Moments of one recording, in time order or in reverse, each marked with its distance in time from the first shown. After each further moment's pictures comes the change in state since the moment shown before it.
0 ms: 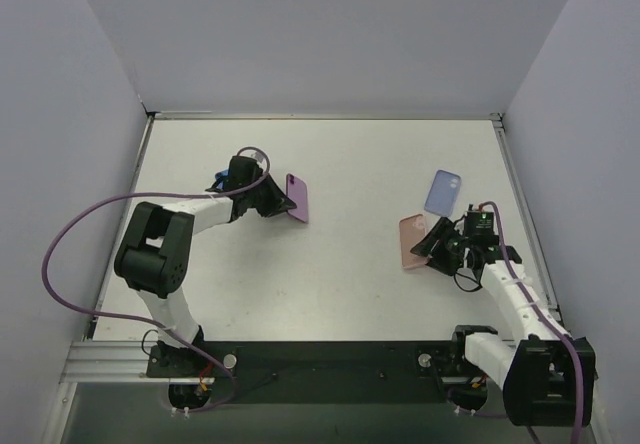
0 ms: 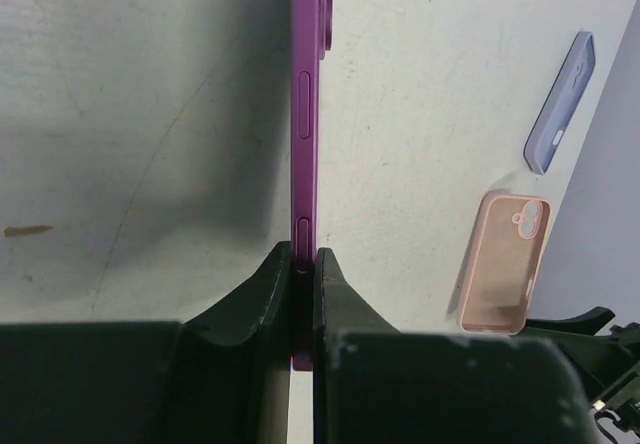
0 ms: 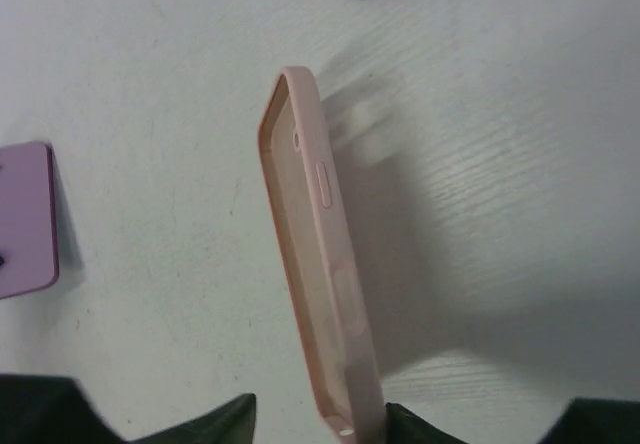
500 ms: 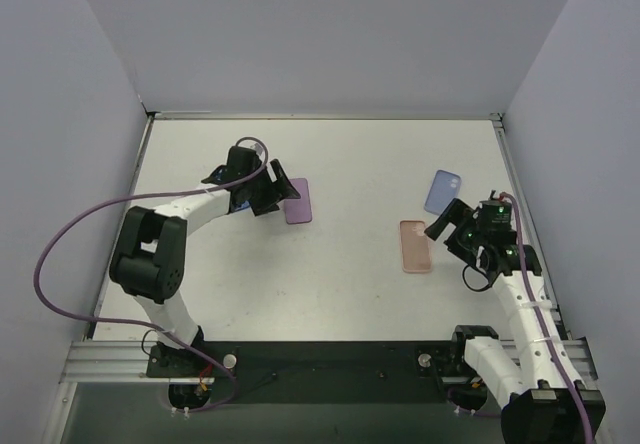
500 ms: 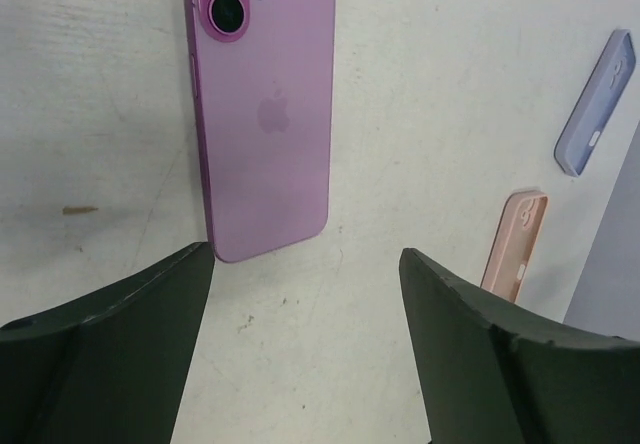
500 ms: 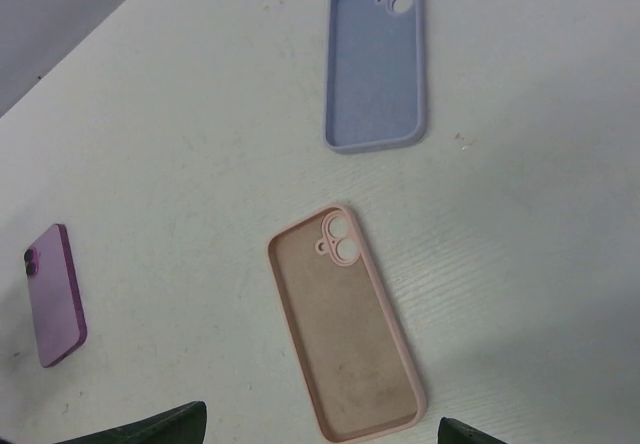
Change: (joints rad) left arm 0.000 0.002 0.114 -0.171 -0.061 0.100; right arm -0.013 -0.189 0.163 -0.224 0.218 -0.052
